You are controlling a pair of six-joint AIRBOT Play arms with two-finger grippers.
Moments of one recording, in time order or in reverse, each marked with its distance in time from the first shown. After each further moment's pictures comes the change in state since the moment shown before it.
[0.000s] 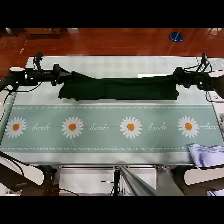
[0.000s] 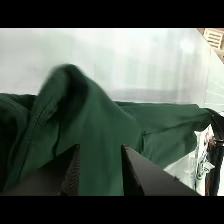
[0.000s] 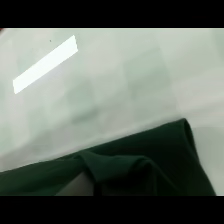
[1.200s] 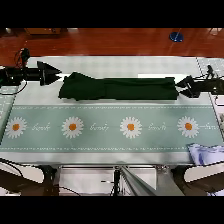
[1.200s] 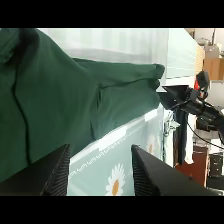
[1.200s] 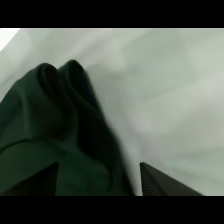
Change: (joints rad) left arm 0.118 0.095 0.002 0.001 -0.294 0.002; right arm -0.150 -0.097 0.083 -0.156 0.336 0.156
